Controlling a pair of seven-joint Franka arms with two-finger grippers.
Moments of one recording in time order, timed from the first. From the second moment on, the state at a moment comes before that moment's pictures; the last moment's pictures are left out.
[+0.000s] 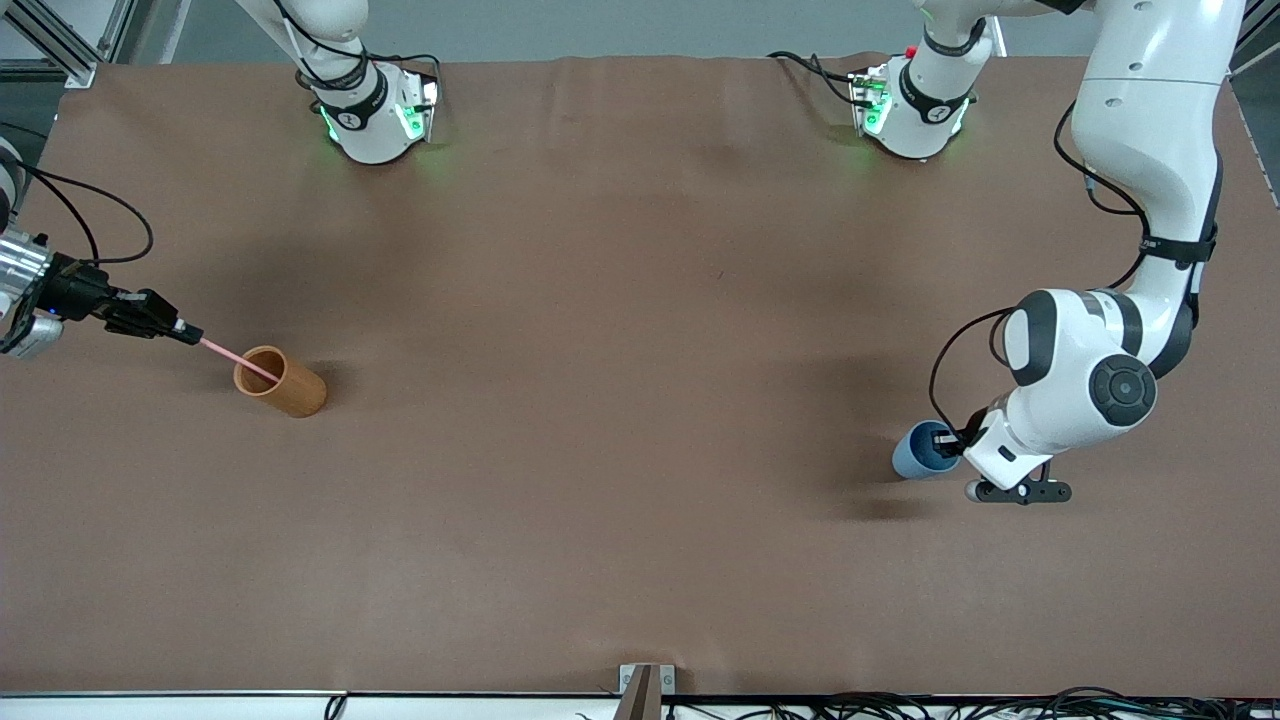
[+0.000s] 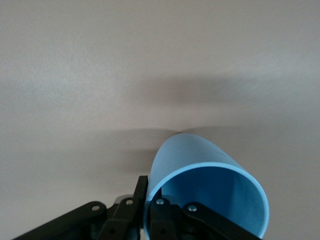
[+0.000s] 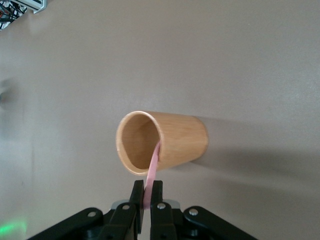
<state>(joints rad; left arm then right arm) -0.06 0.55 -0.07 -1.73 -0.03 2.28 -0.12 -0.50 0.14 -0.01 -2.14 0.66 2.00 -0.87</state>
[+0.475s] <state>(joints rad) -0.35 0.46 -0.08 -1.68 -0.03 2.20 -0.64 -0.50 0.13 0.00 -2.07 0.66 1.94 -0.83</state>
